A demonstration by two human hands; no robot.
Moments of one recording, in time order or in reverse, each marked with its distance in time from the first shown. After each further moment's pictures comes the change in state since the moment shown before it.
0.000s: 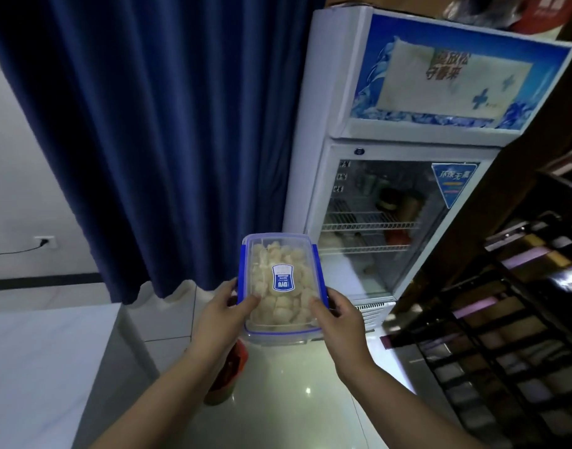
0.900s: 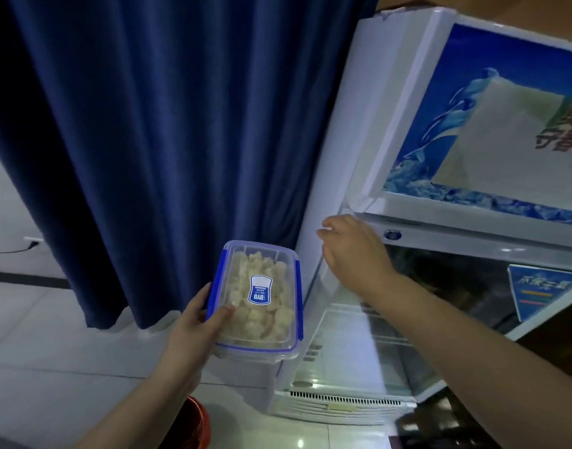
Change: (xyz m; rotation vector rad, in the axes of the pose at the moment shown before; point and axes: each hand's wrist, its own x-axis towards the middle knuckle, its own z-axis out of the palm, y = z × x) left_hand 0.253 0.043 0.074 -0.234 0.290 -0.002; right_hand 0.414 -0.118 0.014 -1.337 -0.138 -1.319
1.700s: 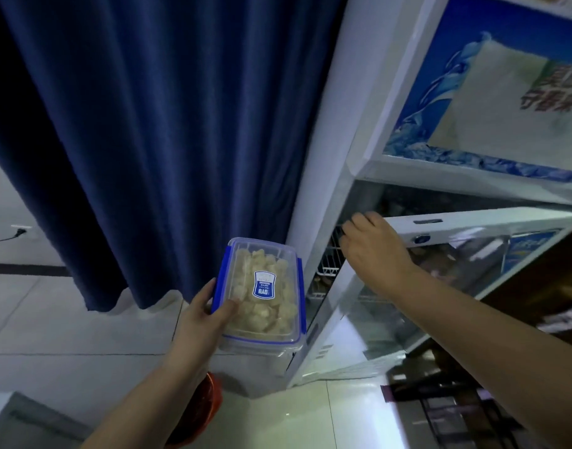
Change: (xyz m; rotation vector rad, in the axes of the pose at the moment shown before) left_hand -0.042 -0.007 -0.032 0.075 -0.076 -0.024; right_hand -0.055 -0.028 -0.035 -0.387 -0.149 -0.246
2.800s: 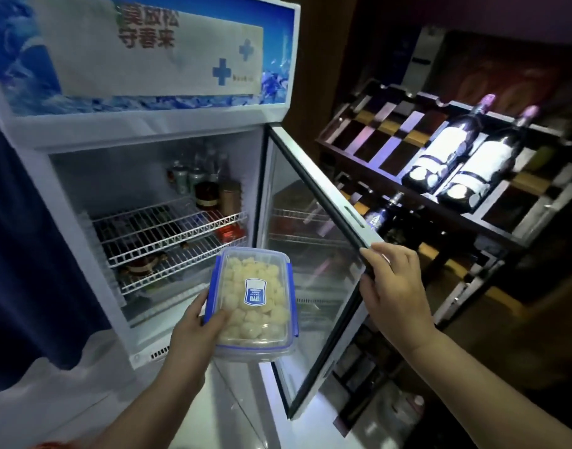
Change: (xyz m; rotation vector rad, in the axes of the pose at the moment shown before) left_hand -0.206 -0.092 0.270 0.169 -0.559 -0.125; right_hand -0.472 0.006 -0.153 0.095 0.097 1.078
